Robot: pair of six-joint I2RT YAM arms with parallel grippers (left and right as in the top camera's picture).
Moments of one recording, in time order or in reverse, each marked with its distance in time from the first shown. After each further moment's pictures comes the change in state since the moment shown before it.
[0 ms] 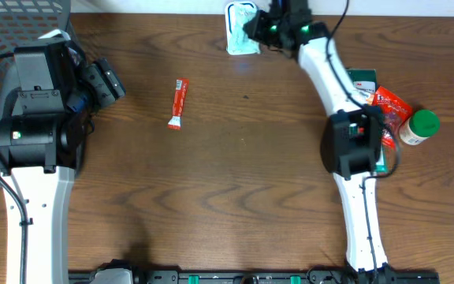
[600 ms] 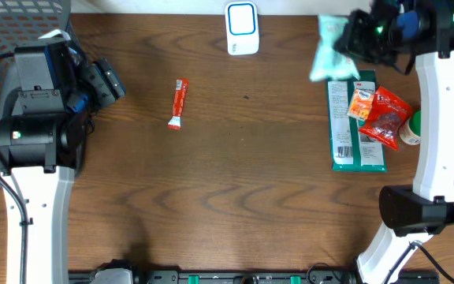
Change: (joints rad) left arm 0.000 0.000 0.000 0.000 0.000 0.000; right arm -0.177 -0.612 0.025 -0.982 0.219 -0.225
